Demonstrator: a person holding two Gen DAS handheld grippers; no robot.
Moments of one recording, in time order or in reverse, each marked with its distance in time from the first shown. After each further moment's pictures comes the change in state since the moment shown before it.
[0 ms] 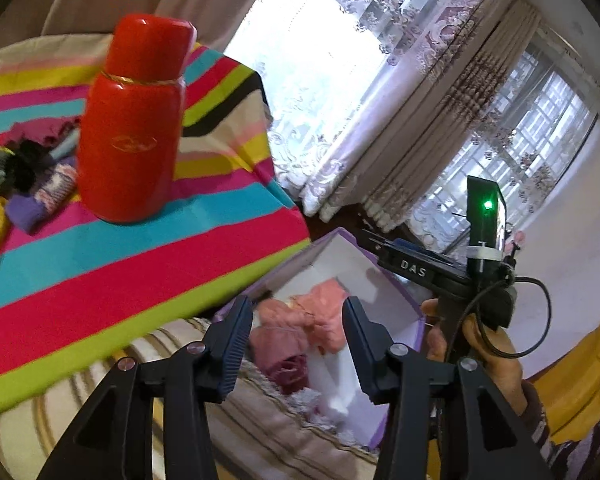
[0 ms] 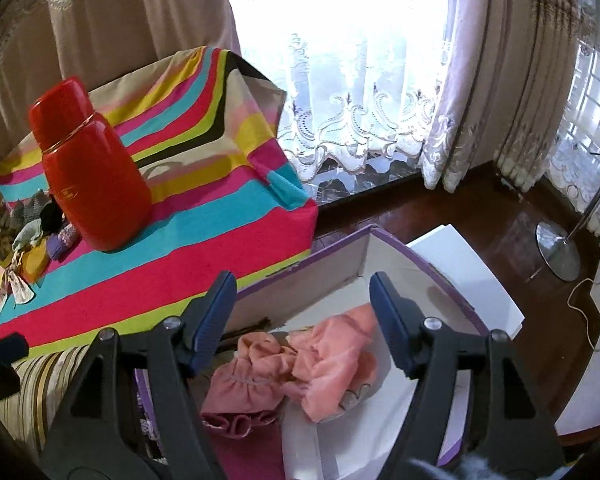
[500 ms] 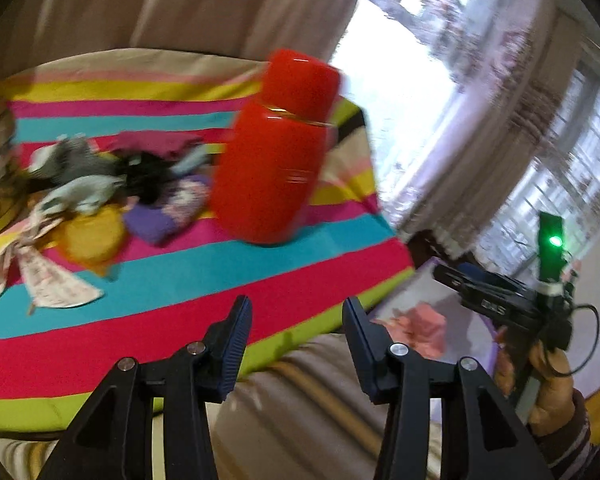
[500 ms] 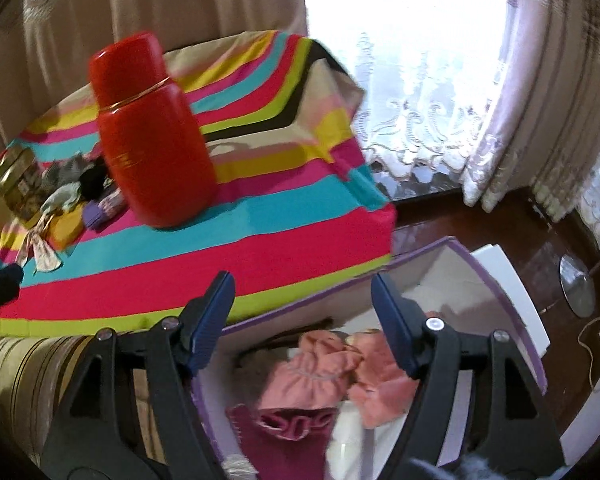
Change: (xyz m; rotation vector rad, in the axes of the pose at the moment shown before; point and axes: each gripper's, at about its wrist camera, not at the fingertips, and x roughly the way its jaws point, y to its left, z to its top) left arm -0.056 0.094 0.000 -0.078 -0.081 0.249; right arm 0.003 0.072 -0.005 -0.146 0.019 0.104
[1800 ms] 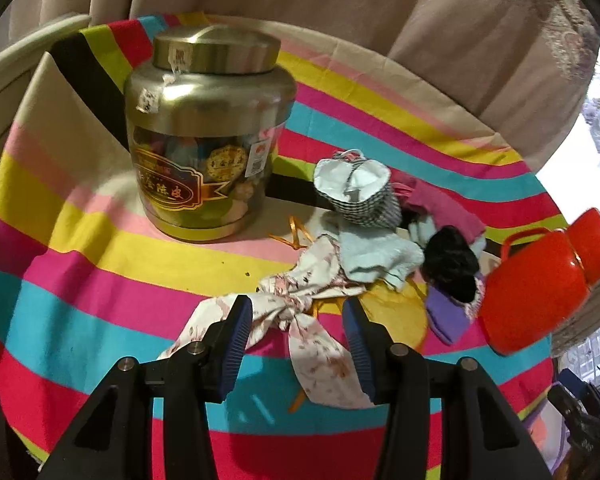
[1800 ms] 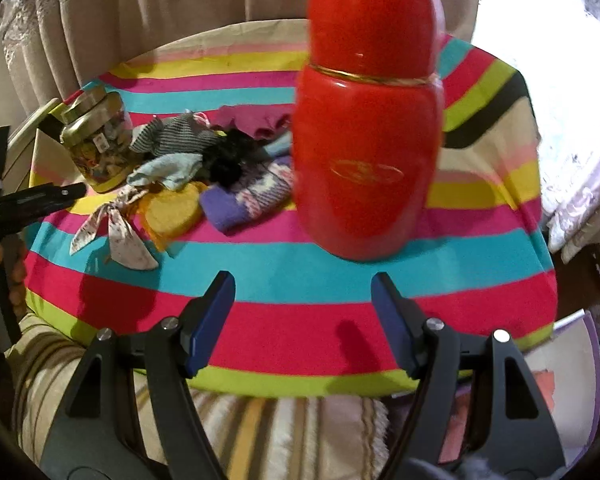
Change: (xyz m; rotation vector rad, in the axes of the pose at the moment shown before) left arm -0.014 0.248 0.050 -0.365 -0.043 0.404; right arm 0.045 0.179 0.034 -0.208 0.053 0.241
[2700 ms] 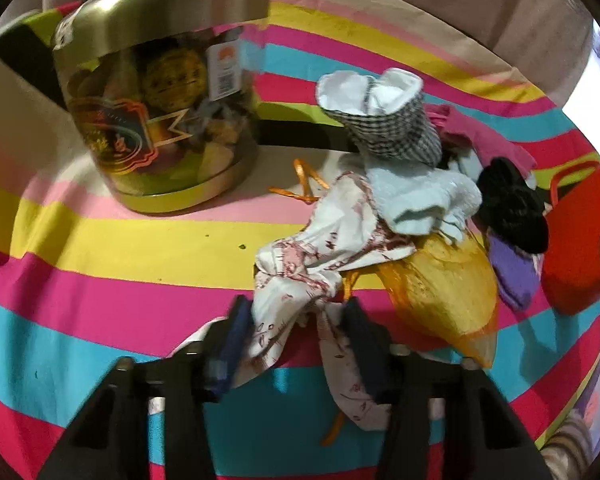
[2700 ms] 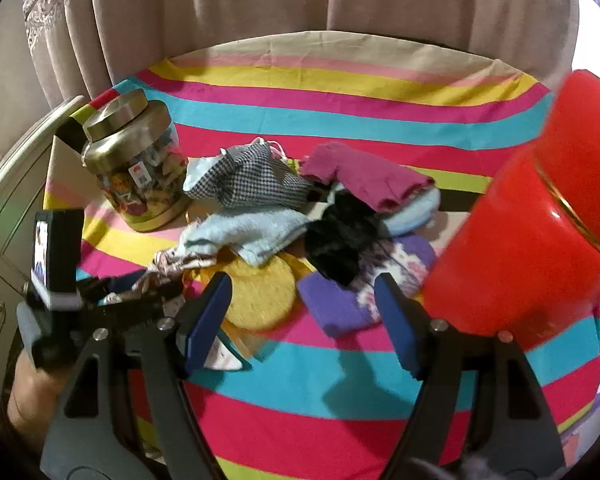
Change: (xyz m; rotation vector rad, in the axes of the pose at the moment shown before) left arm 0.067 -0.009 -0.020 0.153 0.089 0.097; right arm 0.064 0.109 0.077 -0.091 -0.024 0.095
